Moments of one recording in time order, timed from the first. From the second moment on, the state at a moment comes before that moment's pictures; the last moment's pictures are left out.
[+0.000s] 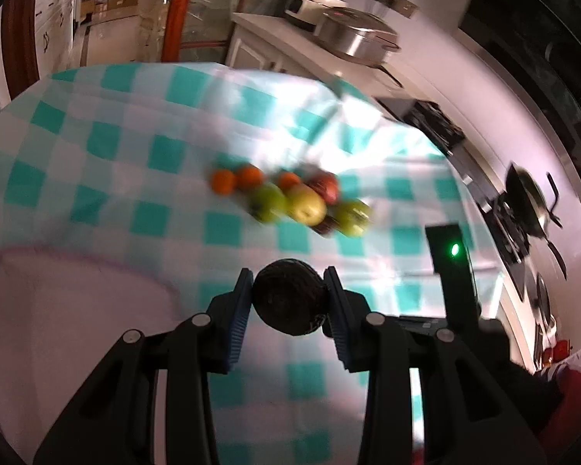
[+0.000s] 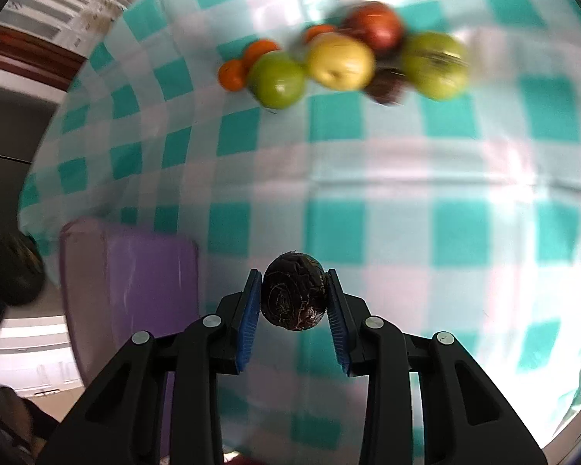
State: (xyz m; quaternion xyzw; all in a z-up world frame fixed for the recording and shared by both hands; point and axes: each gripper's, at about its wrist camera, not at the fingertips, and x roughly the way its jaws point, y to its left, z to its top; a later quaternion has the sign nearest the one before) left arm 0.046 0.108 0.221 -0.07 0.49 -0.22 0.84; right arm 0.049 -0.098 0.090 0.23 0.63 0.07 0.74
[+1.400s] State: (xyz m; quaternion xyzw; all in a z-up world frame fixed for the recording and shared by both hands) left arm -0.035 0.347 0.098 -0.04 0.65 -0.12 0.75; right arm 0.042 0.227 0.126 0.00 0.59 0.17 0.79
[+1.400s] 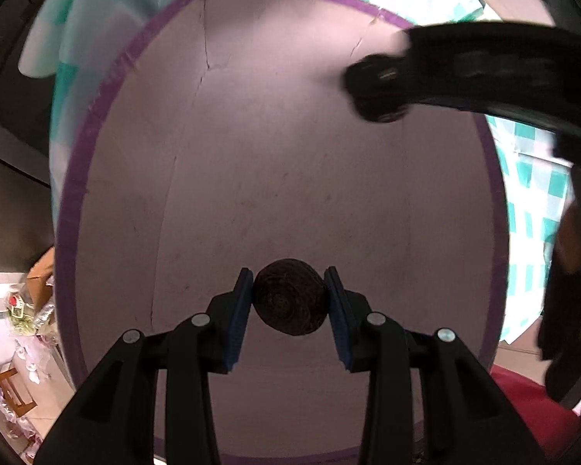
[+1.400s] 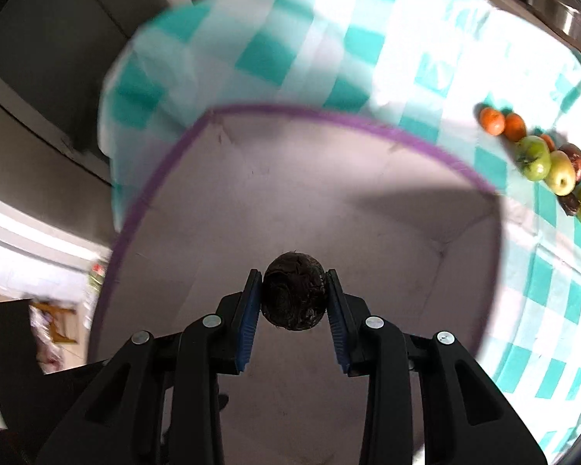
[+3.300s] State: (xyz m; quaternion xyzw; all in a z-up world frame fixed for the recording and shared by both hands) left arm -0.122 0.222 0.201 -0.03 0.40 0.10 0.91; right arm -0.035 0.050 0.215 0.04 0.42 0.25 0.87
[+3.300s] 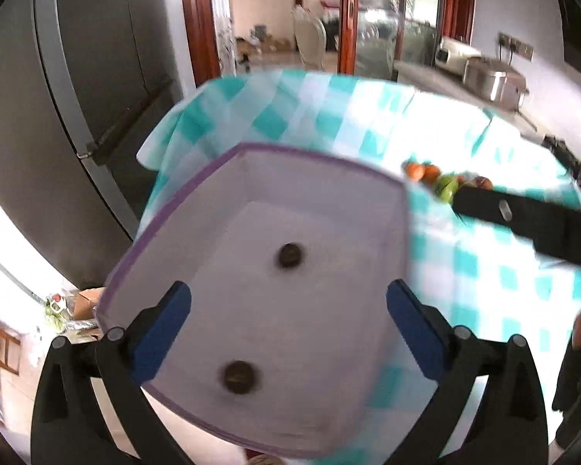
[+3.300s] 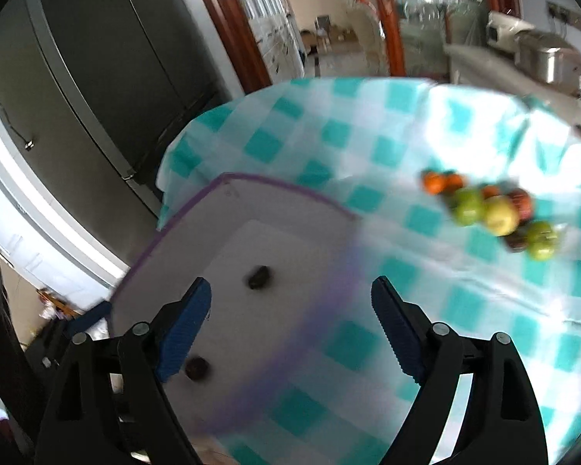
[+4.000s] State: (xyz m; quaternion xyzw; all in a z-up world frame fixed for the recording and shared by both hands) left arm -0.076 -0.040 0.114 0.05 0.50 -0.02 0.86; right arm -0.066 -0.246 0.121 0.12 0.48 0.09 0.87
